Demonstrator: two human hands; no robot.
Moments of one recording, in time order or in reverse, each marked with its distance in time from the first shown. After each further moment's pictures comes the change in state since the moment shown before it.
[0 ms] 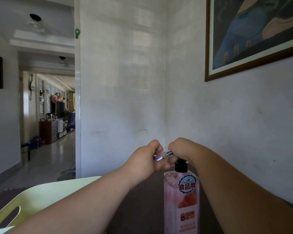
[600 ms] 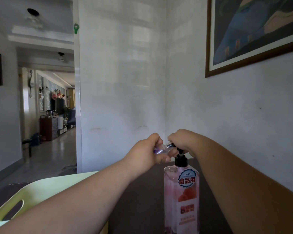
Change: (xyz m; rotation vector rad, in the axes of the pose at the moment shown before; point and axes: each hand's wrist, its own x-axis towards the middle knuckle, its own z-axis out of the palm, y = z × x) left_hand 0.001 0.005 -0.006 -0.004 0.014 0.010; right_hand 0.007 -0.007 -0.008 -0.129 -0.014 -0.019
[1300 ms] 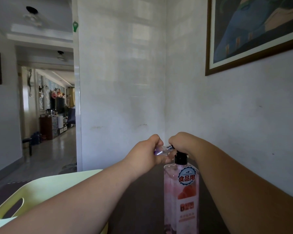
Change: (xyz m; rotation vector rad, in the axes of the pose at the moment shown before) left_hand -0.002 -0.004 0.006 0.026 -0.004 0.009; right_hand 0.000 0.004 0.008 0.044 -0.022 0.051
